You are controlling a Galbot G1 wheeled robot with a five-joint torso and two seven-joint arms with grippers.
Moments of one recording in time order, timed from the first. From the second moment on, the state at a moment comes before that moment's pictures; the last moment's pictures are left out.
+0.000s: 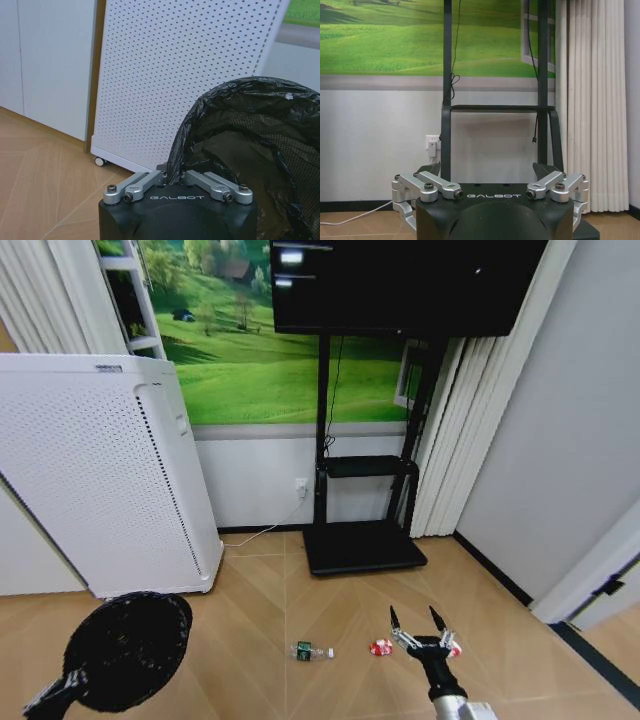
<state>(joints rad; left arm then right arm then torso) 2.00 -1.34 -1.20 -2.12 -0.84 0.16 0.00 -1.83 1.54 0.68 2.09 0.13 0.27 -0.11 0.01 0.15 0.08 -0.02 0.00</state>
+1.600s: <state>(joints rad) 2.09 -1.46 -1.19 -2.09 -0.79 0.20 -0.09 -1.13 1.02 0.10 1.24 -0.03 0.04 -0.35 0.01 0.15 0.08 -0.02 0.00</state>
